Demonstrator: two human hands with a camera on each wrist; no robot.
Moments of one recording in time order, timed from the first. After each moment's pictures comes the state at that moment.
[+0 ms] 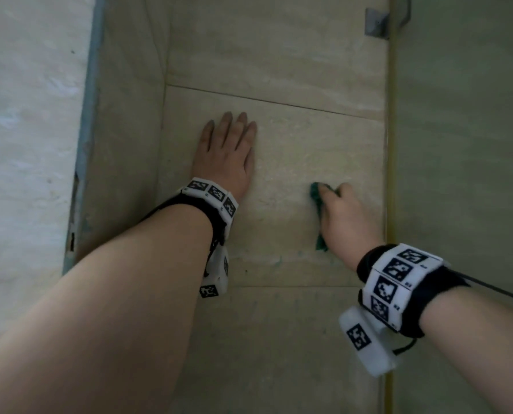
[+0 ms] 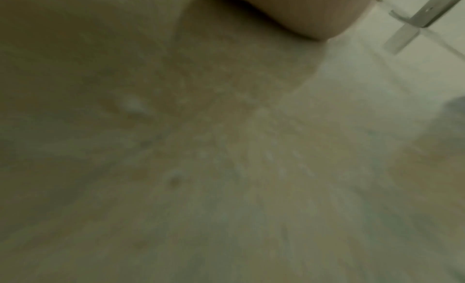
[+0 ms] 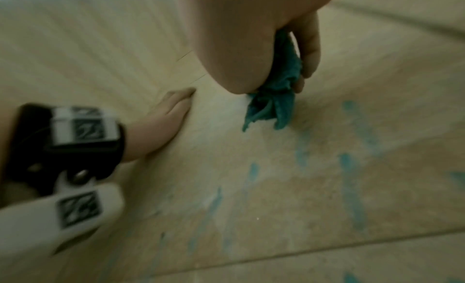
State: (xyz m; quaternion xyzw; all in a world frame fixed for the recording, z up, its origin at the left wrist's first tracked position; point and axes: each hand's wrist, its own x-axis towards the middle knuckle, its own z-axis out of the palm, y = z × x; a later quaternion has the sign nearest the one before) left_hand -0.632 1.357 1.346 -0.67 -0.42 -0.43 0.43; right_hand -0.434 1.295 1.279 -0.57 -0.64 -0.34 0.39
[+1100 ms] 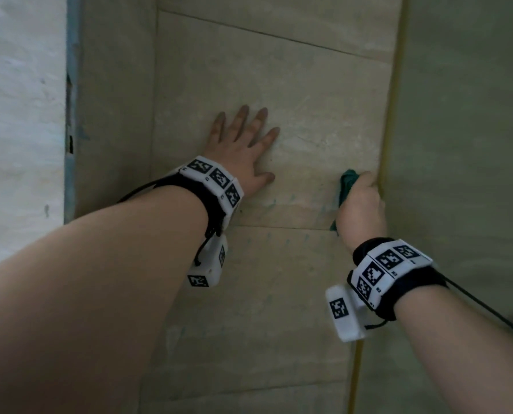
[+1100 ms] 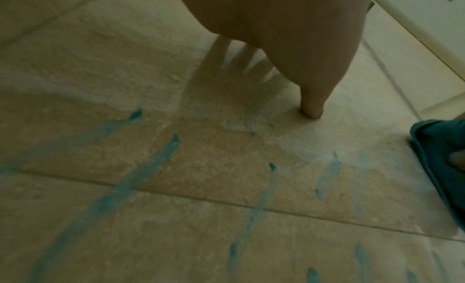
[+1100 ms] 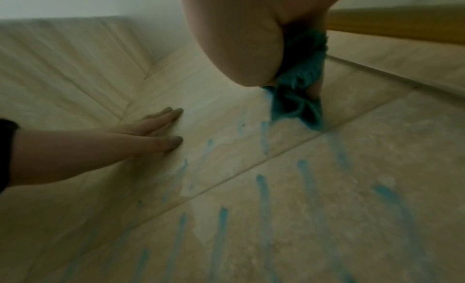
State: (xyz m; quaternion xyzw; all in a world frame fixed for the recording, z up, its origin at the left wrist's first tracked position) left_hand -0.614 1.317 1.283 -0.75 -0.51 -0.22 0.36; right_hand -0.413 1.290 1.219 -0.64 -0.53 -0.24 0.50
